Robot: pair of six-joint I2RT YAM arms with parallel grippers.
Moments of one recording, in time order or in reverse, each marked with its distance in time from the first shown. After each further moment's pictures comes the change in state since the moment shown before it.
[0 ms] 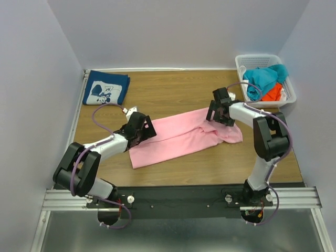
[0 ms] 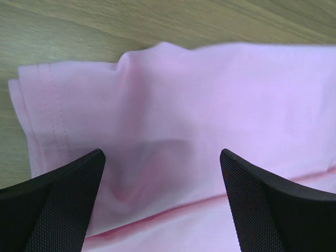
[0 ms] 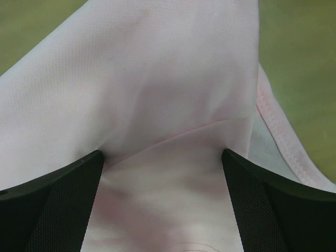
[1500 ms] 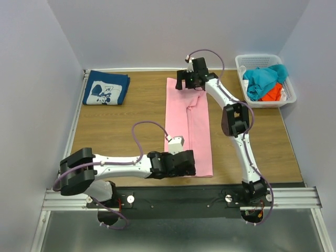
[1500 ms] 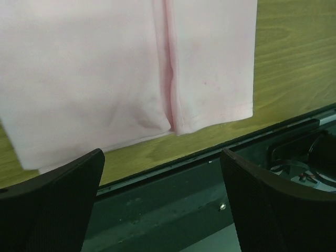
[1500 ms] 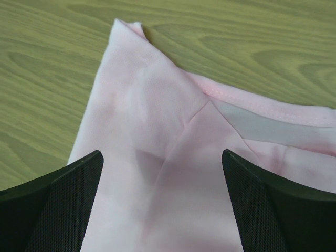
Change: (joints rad) left arm -0.852 0.007 0.211 -0.351 -0.166 -0.486; right arm 0.063 0.810 1.271 -0.038 -0.499 -0.423
